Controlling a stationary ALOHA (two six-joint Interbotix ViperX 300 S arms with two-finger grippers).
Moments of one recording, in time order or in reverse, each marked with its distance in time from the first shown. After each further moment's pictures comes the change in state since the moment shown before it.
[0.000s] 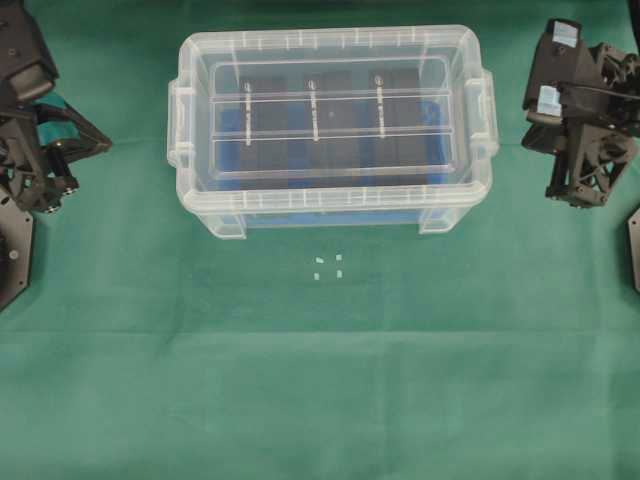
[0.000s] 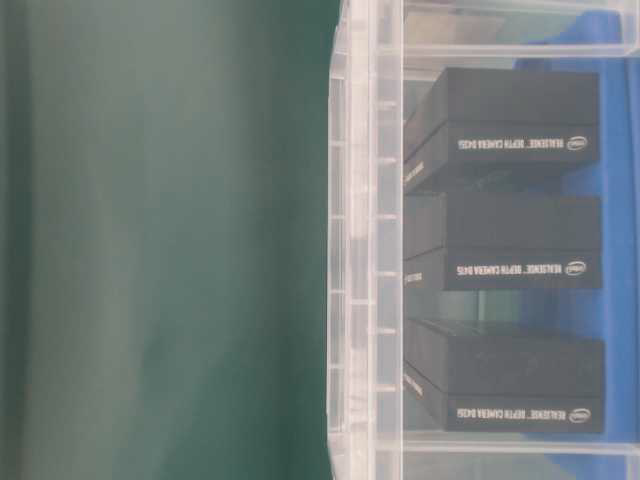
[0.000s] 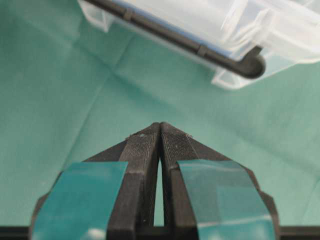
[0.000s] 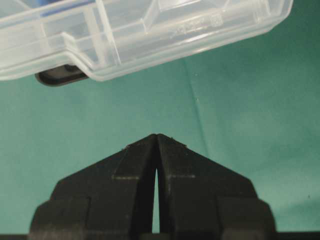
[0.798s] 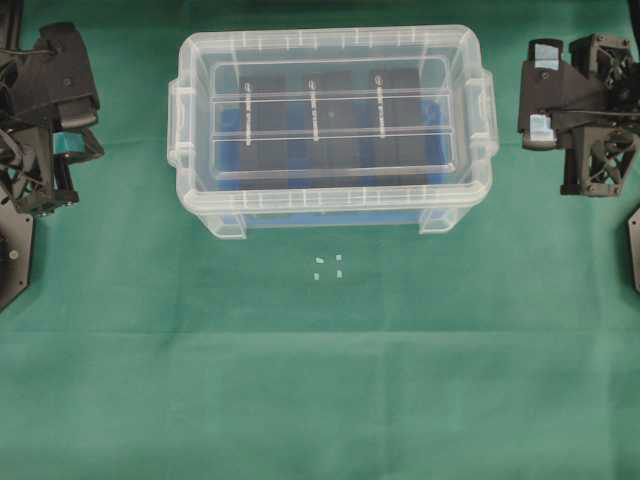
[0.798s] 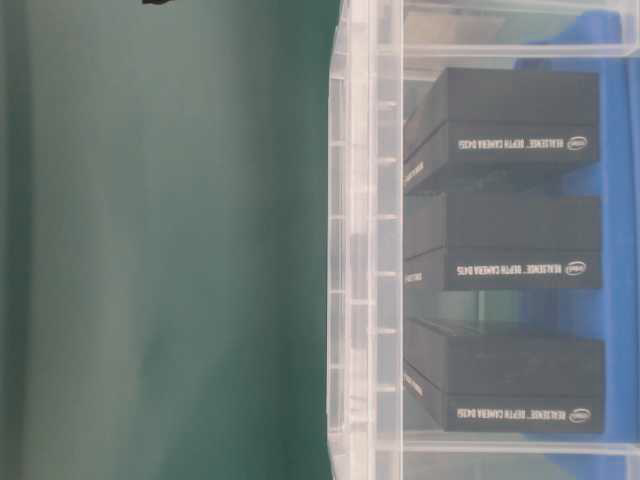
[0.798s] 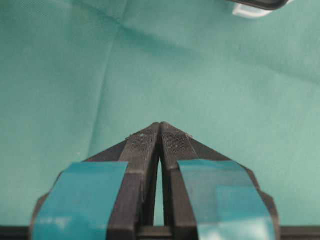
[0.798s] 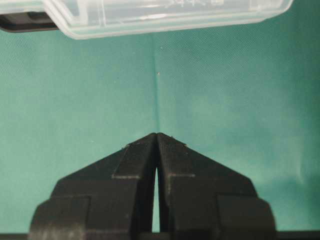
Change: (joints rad) left arm 0.000 0.109 -0.071 0.015 0.166 0.221; right arm 0.002 0.017 -0.009 -0.109 0.058 -0.166
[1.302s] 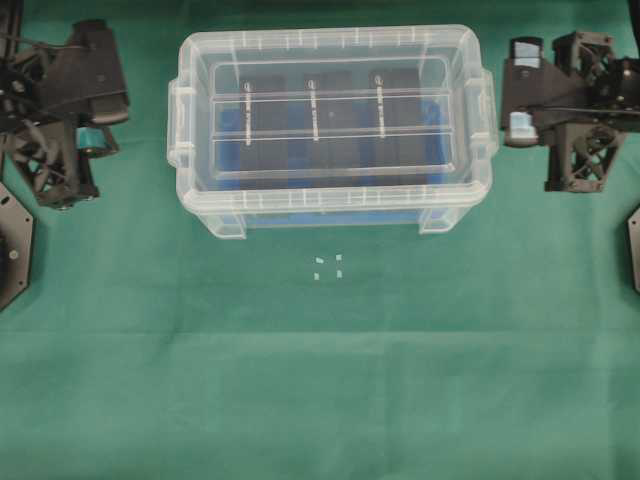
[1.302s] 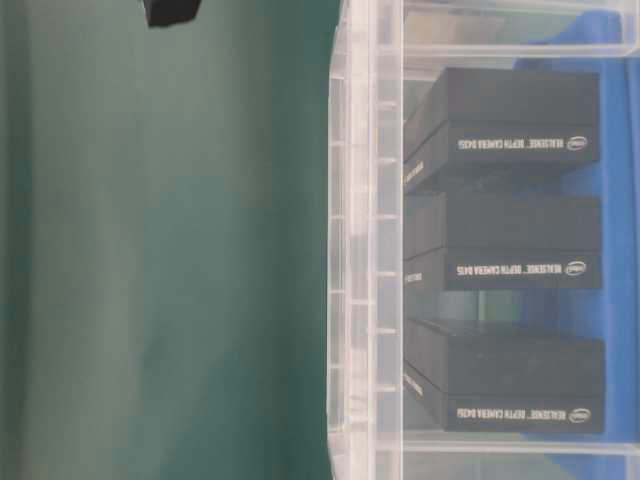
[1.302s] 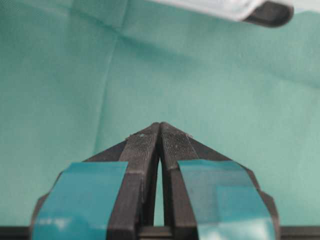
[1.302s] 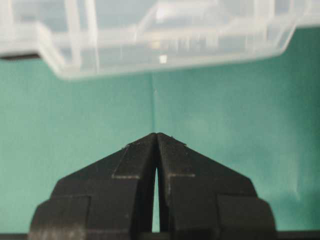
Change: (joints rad) left arm 0.000 0.140 -0.080 0.000 -0.002 0.026; right arm -0.002 0.091 -0.048 0.000 -0.034 -0.003
